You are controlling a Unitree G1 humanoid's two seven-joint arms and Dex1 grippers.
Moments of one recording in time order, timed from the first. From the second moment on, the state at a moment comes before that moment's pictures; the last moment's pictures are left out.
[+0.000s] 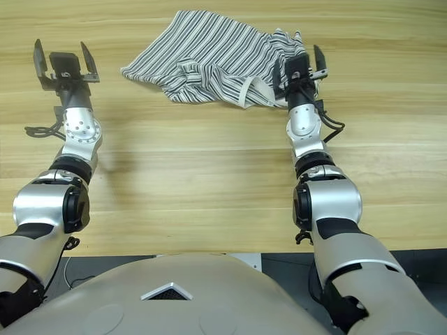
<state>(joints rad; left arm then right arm) -0.63 0.32 0.02 1.30 0.24 -0.72 0.42 -0.70 -0.26 0.07 1.33 -0.31 -0.50 -0.13</state>
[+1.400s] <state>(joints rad) -0.70 0.37 -0.07 1.12 0.28 -0.78 0.11 -0.08 -0.43 0.35 -0.01 -0.20 0.14 0.71</state>
